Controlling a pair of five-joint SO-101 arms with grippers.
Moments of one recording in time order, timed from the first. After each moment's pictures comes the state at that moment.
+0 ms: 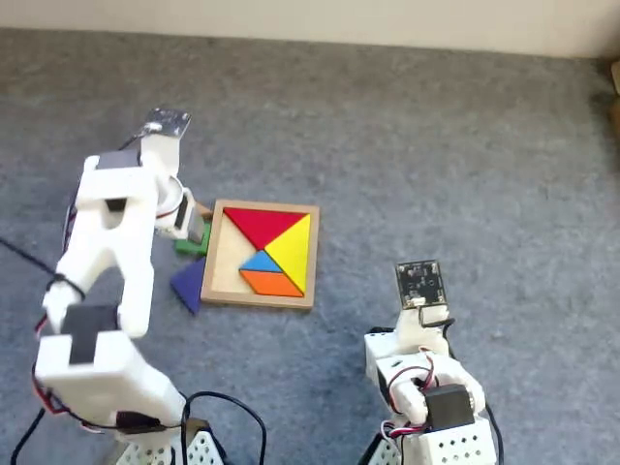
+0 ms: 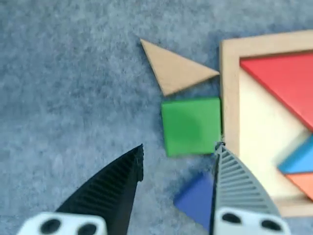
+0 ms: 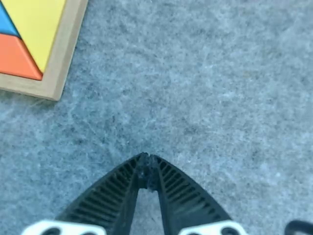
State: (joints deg) left arm -12.4 12.9 10.7 68.5 -10.6; right arm -17.5 -103.9 96.0 70.5 -1.1
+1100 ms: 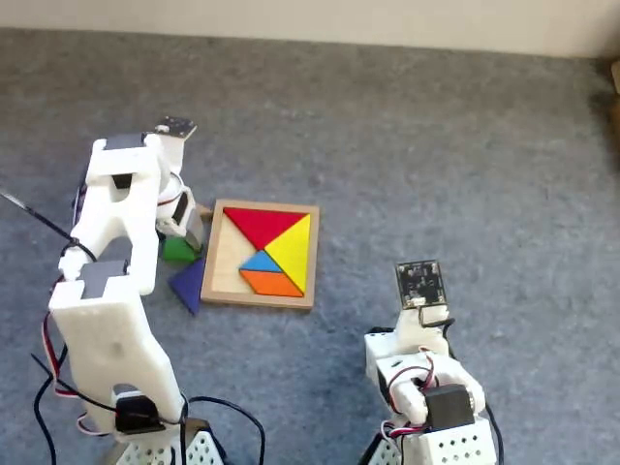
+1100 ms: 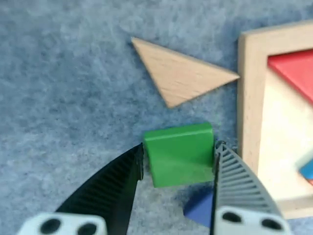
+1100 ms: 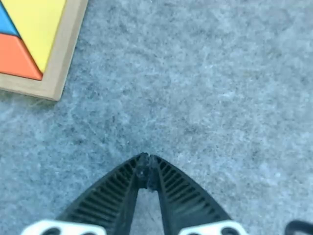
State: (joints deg) left arm -13.8 29.7 -5.7 78.4 -14.1; right arm -17.5 -103.9 96.0 70.5 -1.1
